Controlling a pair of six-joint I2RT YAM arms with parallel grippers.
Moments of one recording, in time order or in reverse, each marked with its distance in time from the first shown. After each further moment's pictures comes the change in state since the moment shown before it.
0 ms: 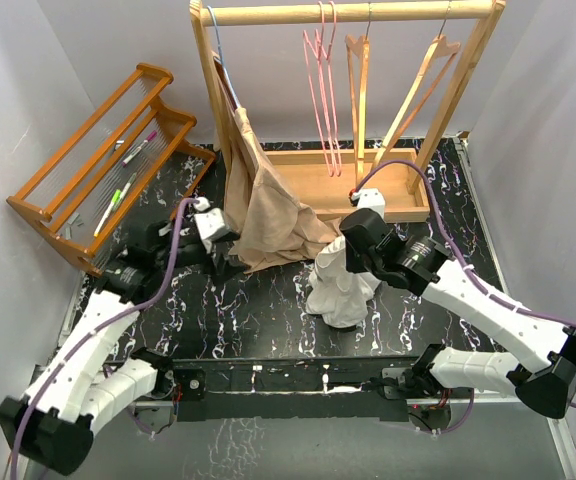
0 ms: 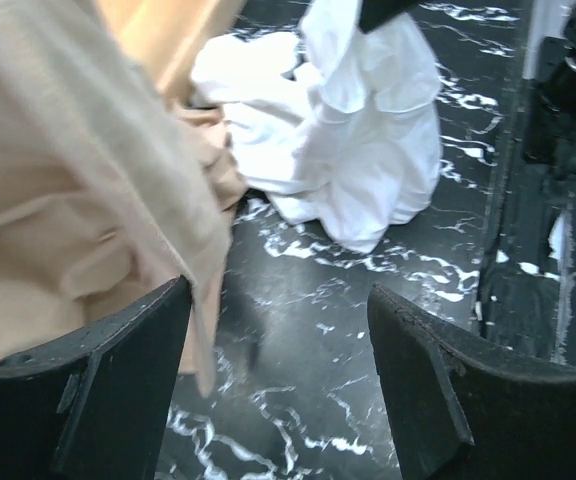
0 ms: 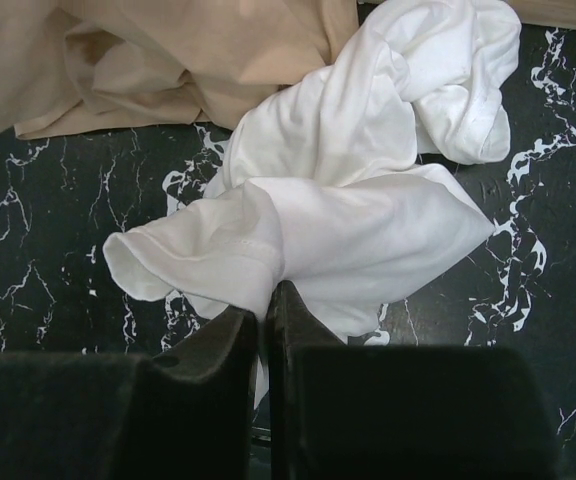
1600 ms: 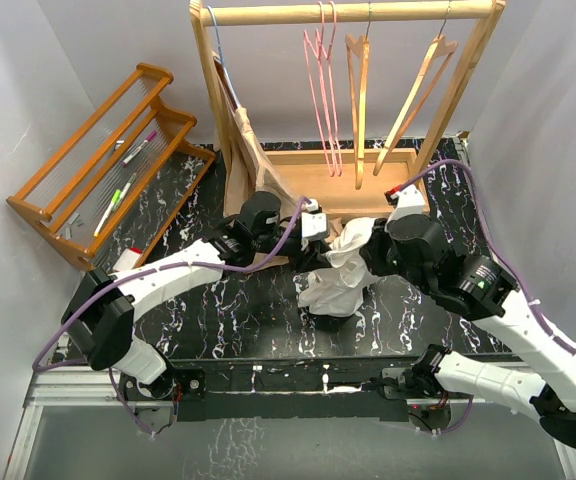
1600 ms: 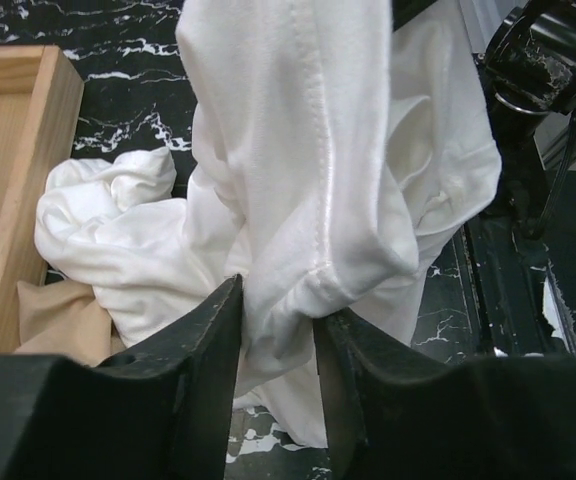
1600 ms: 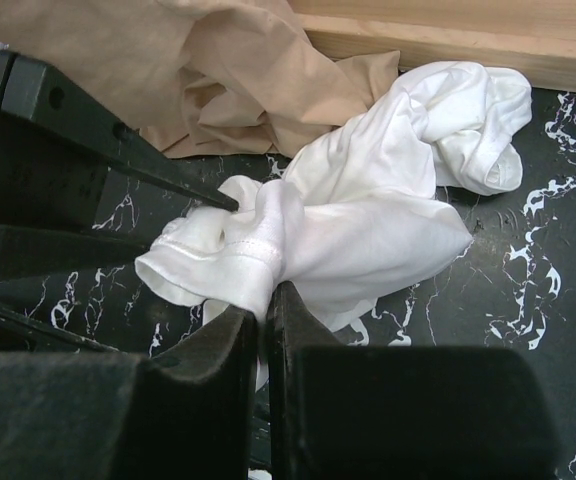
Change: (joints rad) left arm -0.482 0.655 0.212 0.439 -0.082 -0.053; right arm 0.006 -0.243 0.068 -0.050 -0.072 -0.031
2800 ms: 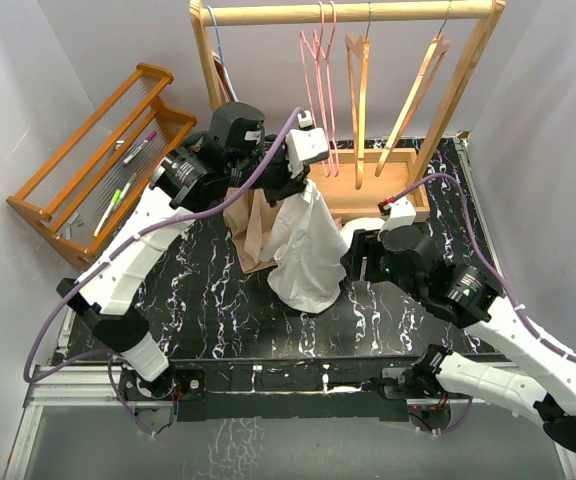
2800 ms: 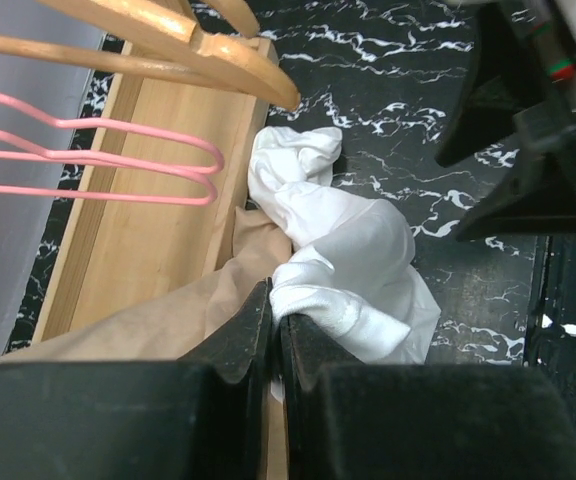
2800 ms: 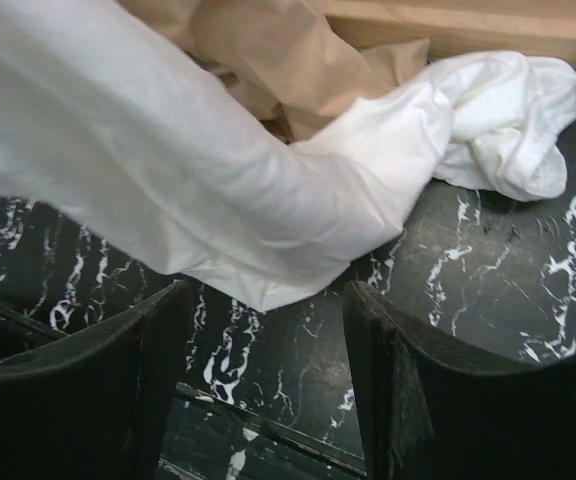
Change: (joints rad) left arm 0.055 0.117 1.005 -0.995 -0.300 0.161; right arm 0.000 -0.032 -0.162 0.122 -0.010 0.003
